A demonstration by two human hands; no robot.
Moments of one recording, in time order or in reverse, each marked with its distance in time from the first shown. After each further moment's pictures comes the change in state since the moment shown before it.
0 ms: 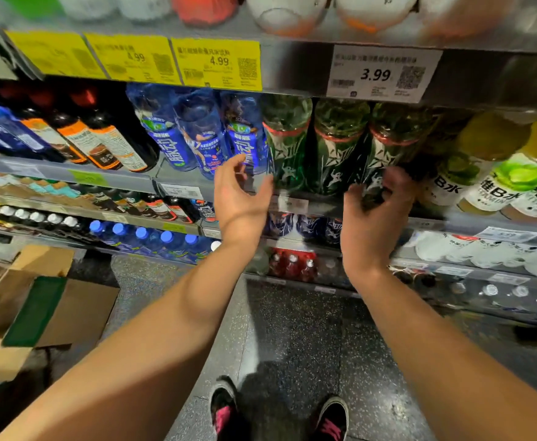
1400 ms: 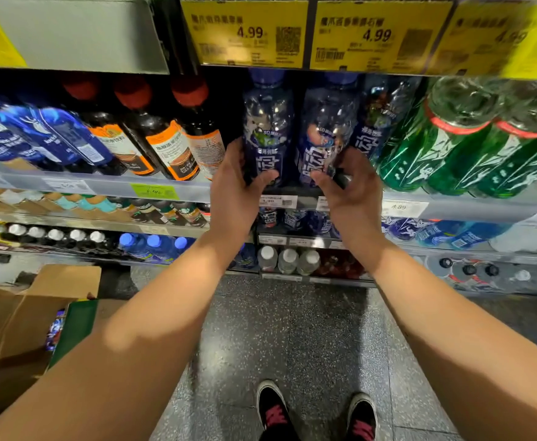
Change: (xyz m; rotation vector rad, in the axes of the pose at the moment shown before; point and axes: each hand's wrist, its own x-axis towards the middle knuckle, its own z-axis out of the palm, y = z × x) left_hand 0.139 -0.116 -0.127 -0.062 -0.353 0.108; right_hand -0.059 -0.051 0.202 -0.185 -0.322 0.062
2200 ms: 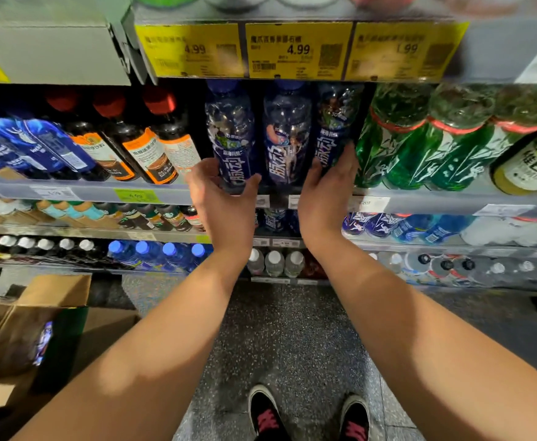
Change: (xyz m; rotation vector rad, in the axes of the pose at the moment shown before) left_hand -0.042 0.035 0.032 -0.031 0.392 -0.113; right_hand -0.009 -0.014 -0.005 0.008 0.300 0.026
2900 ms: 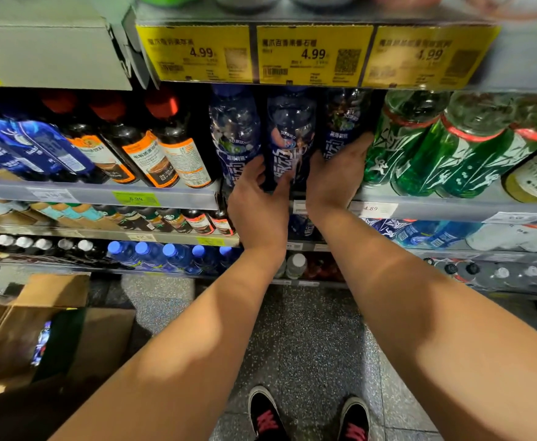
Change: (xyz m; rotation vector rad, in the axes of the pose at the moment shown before) left_hand -0.010 0.021 0.033 0.055 -0.028 -0.045; right_hand 0.040 -0.005 0.023 -0.068 0.085 0.060
